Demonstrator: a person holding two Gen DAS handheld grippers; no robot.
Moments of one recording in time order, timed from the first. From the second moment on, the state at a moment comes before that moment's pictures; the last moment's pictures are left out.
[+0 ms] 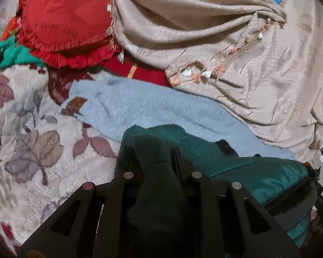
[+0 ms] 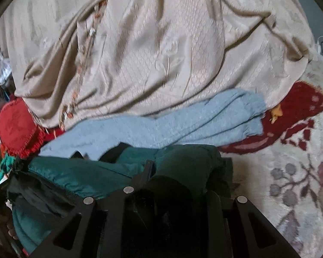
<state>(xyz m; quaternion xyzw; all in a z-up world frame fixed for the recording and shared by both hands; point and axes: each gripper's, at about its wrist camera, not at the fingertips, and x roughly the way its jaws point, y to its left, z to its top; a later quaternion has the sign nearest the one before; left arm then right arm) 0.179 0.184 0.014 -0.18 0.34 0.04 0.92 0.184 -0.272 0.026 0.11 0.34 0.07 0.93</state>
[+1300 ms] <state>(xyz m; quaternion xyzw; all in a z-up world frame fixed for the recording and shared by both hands) 0.185 0.177 -0.015 -0.18 0.31 0.04 0.93 0.191 -0.276 0.007 0.14 0.35 0.10 0.92</state>
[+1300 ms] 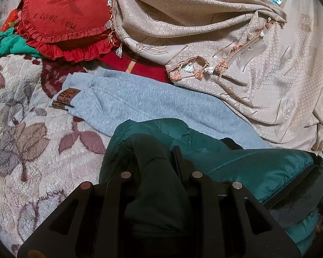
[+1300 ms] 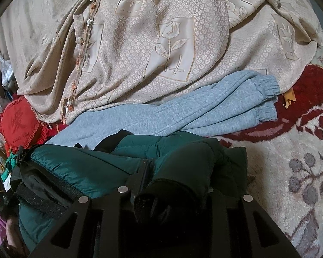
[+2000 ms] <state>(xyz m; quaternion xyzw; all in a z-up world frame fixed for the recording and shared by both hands) 0.147 0.211 0.063 -0.19 0.31 -0.02 0.93 0.116 -0.317 0.062 0.25 0.23 0.10 0.94</state>
